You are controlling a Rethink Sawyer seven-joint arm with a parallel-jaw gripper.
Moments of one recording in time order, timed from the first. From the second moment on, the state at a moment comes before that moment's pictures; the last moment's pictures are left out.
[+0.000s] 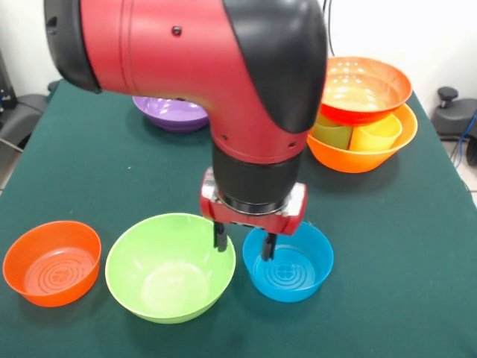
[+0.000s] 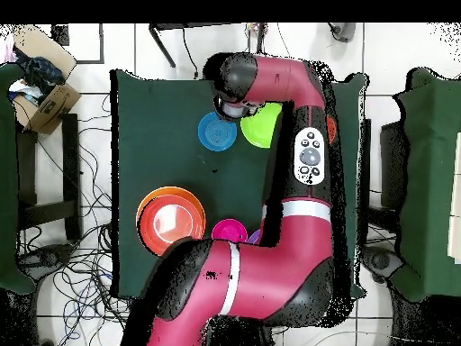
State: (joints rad) arm -0.25 -0.18 0.17 0.66 -0.24 1.18 1.87
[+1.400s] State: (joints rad) arm -0.15 -0.18 0.17 0.74 -0.24 1.00 1.87
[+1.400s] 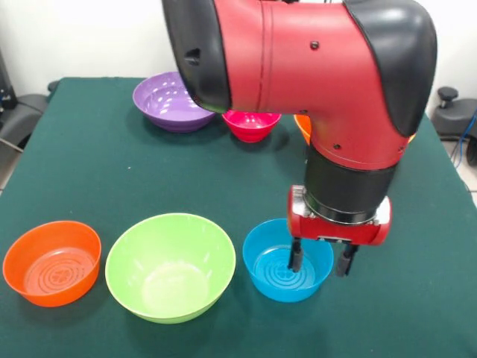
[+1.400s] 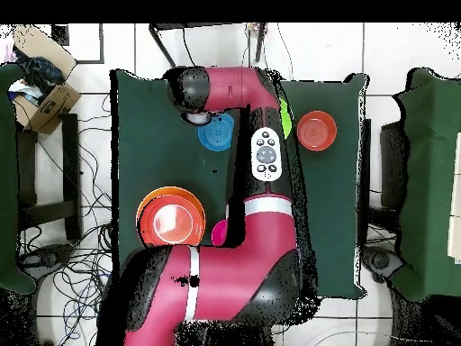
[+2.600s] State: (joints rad) arm 0.00 -0.15 0.10 0.73 -0.24 0.97 1.87
